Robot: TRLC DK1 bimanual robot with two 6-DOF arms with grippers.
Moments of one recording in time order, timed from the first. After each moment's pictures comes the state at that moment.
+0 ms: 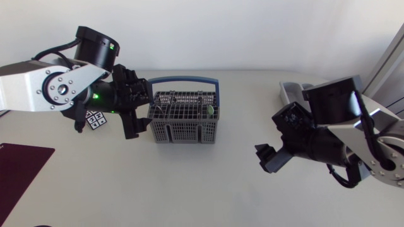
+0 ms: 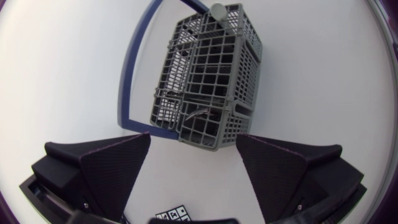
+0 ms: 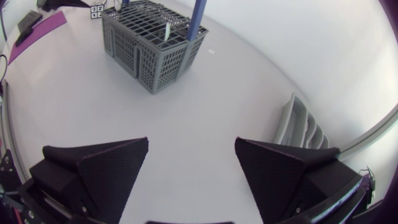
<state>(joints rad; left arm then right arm) -0.38 1.48 1.02 -0.34 -0.03 1.09 0.48 1.12 0.64 -0.32 0.13 -0.29</state>
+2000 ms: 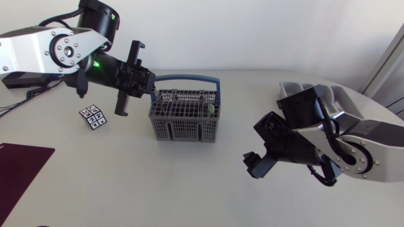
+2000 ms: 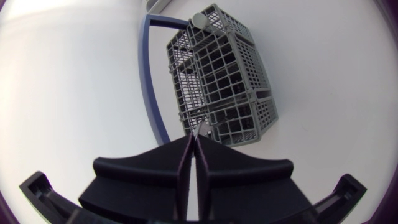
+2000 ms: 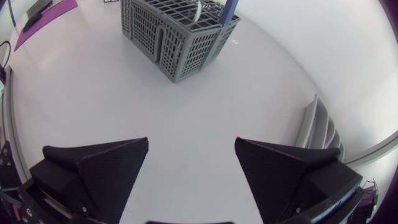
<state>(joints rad) -0.34 1.58 1.26 -0.45 0.09 1.62 0.52 1.28 0.65 -0.25 0.09 -0.29</state>
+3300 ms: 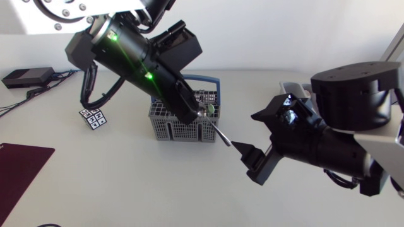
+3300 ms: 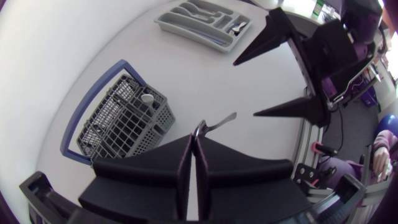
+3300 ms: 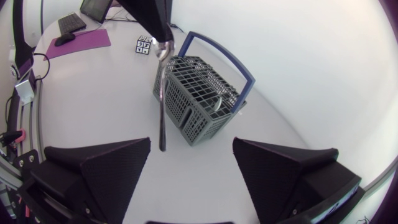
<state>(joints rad) -0.70 1.58 1.53 -0.92 0.17 0.34 0.72 1.00 0.69 -0.27 0.09 -0.34</state>
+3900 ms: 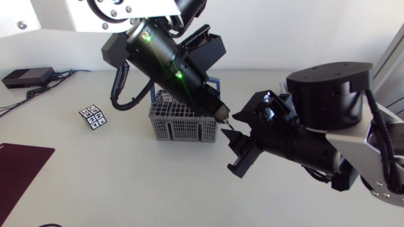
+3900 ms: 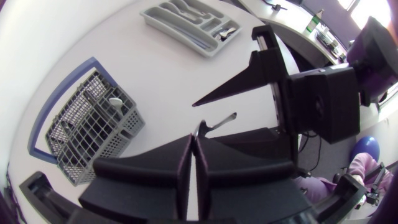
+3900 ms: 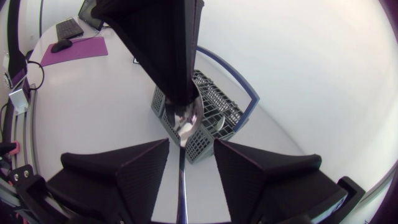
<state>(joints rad) -0.75 1.70 1.63 -0.94 0.27 0.17 0.79 1.11 0.70 -0.11 0.16 -0.32</state>
